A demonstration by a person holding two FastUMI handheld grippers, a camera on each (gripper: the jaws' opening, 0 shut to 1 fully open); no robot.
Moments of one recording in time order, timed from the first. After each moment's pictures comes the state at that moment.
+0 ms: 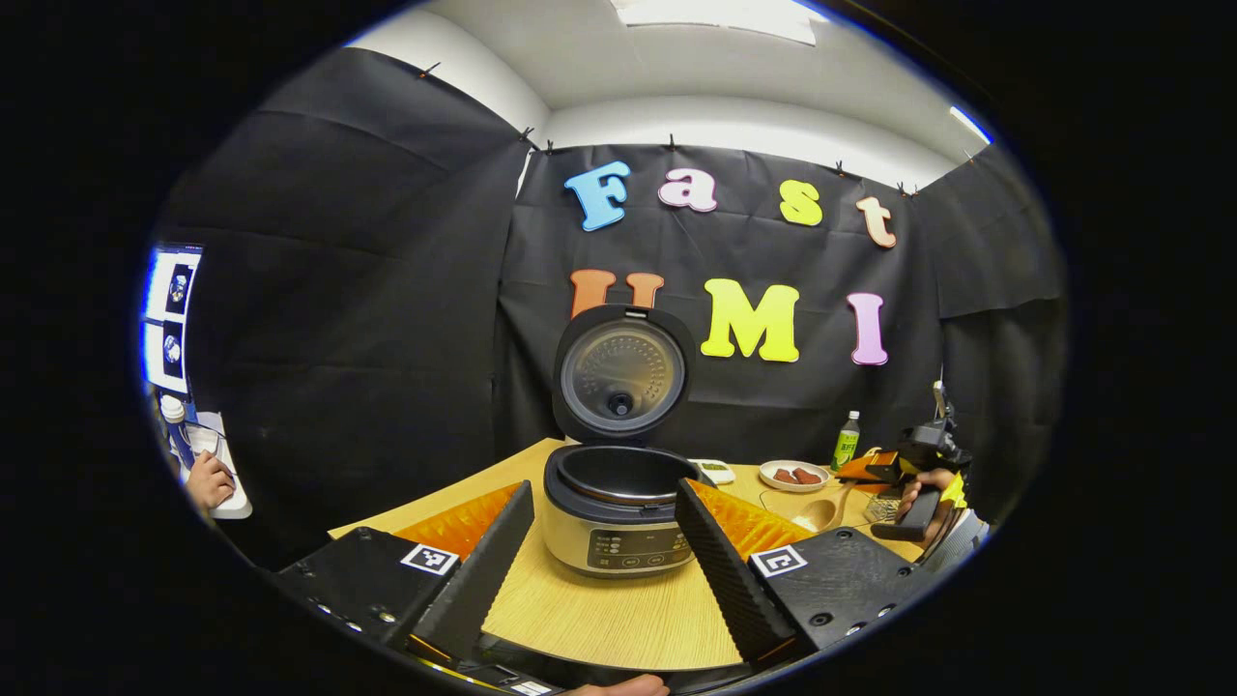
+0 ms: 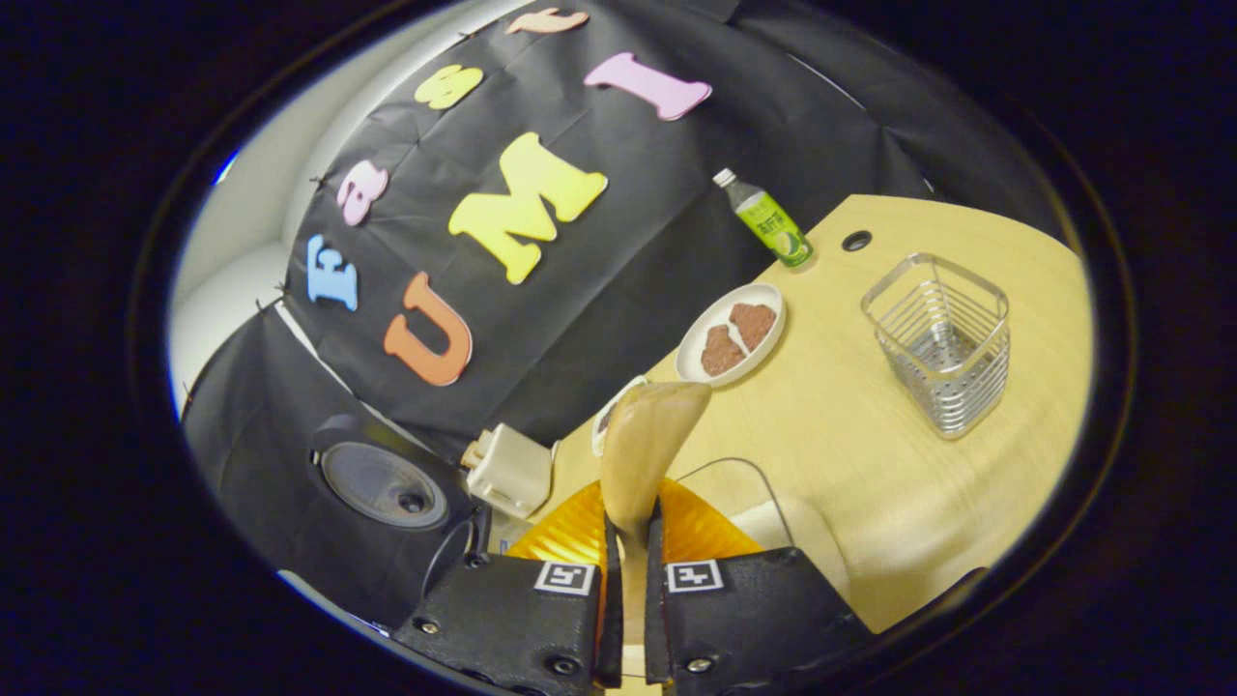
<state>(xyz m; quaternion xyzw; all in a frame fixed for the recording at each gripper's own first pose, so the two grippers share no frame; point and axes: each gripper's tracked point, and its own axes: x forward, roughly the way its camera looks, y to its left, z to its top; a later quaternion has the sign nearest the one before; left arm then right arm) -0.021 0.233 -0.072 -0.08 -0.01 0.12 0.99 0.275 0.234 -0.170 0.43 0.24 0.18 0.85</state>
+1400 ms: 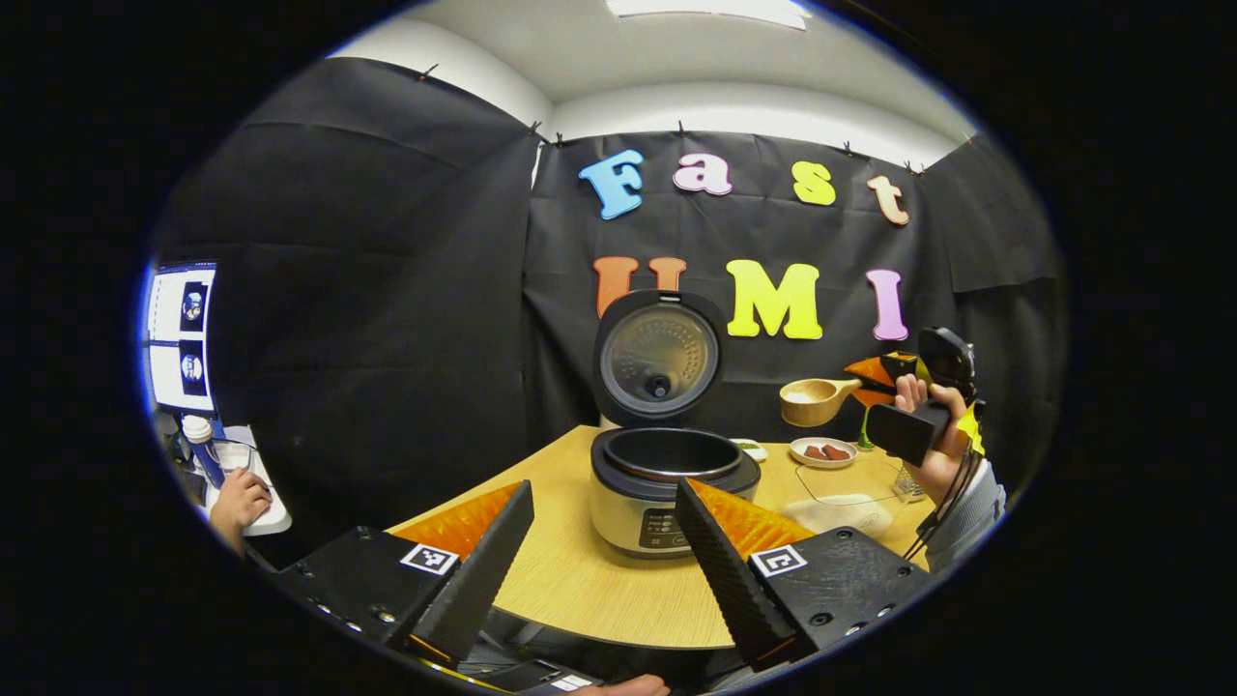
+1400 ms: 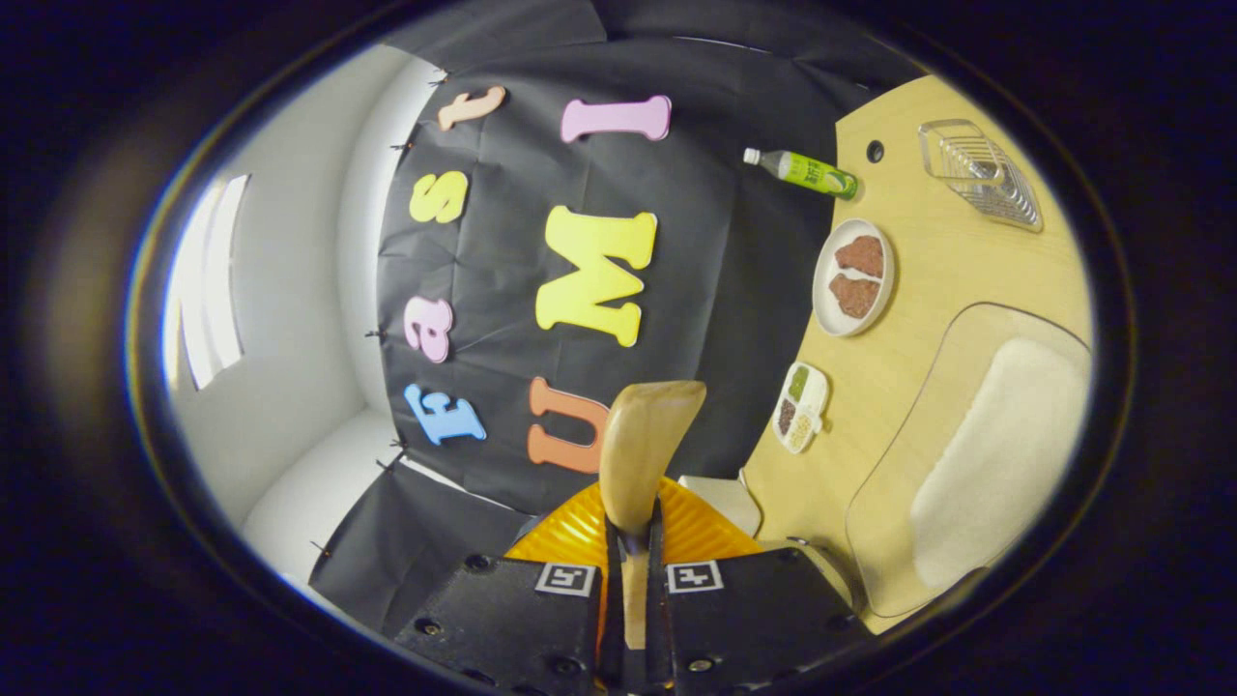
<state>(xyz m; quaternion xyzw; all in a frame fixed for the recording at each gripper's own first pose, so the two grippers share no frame) -0.054 0.270 -0.086 -0.06 0.02 0.16 0.98 0.243 0.348 -0.031 0.64 0.14 0.24 0.71</state>
